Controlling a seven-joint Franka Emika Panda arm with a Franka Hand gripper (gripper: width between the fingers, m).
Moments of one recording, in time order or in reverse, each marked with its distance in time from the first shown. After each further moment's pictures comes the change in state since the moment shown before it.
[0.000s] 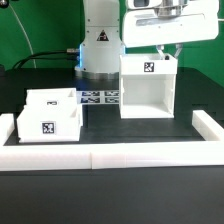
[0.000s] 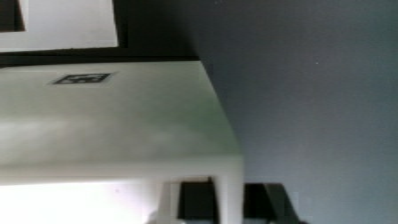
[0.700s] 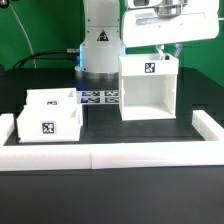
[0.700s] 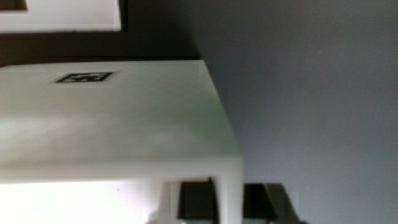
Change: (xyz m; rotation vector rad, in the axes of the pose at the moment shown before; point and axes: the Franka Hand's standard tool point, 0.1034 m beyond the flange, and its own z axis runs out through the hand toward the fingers) arm 0.025 0.004 -0.003 0.011 0.008 -0.038
